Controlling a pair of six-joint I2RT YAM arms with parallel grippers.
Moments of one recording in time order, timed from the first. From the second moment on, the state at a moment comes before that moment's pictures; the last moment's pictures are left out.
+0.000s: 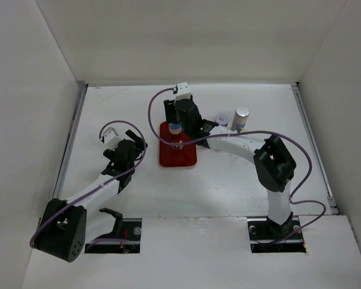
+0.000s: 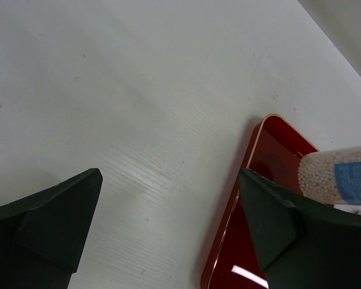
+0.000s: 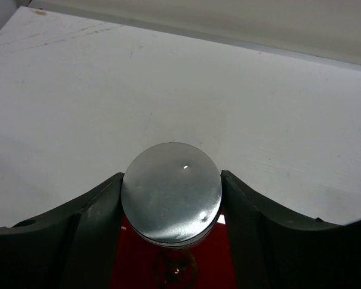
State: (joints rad) left arm -0.35 1.11 0.39 0.26 -0.53 -0.83; right arm 0.82 1.94 1.51 0.17 0.47 0.18
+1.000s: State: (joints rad) left arm -0.33 1.11 0.38 0.26 -0.50 -0.84; right arm 0.83 2.00 1.52 0.21 0.40 0.26
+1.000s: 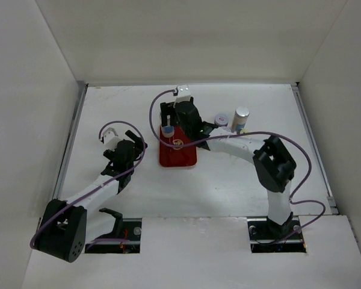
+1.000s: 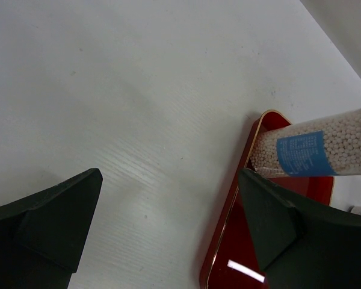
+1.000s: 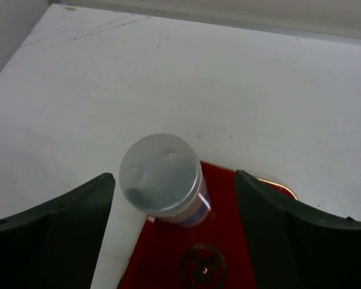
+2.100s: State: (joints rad) left arm -0.32 1.14 0.38 0.30 -0.46 -0.85; right arm 0.64 1.70 1.09 0.03 0.43 0.35
